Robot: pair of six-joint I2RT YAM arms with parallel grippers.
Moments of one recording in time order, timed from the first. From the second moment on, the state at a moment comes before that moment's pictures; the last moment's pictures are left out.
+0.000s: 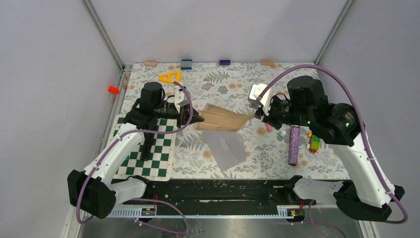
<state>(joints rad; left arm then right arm) -0.37 1.16 1.00 -0.29 1.12 0.36 0.73 1.14 1.76 -1.24 -0.21 -0.53</state>
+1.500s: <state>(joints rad) -0.46 1.03 1.01 -0.67 1.12 0.69 0.73 1.27 1.33 -0.93 -0.63 -0.53</state>
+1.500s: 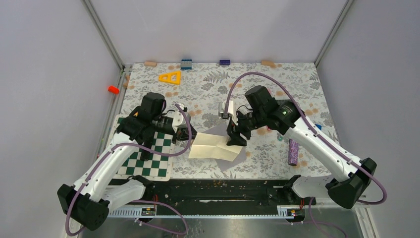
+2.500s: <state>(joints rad) -0.29 0.96 1.06 -0.54 1.10 0.51 0.73 1.22 1.20 -0.83 -0.60 -0.49</state>
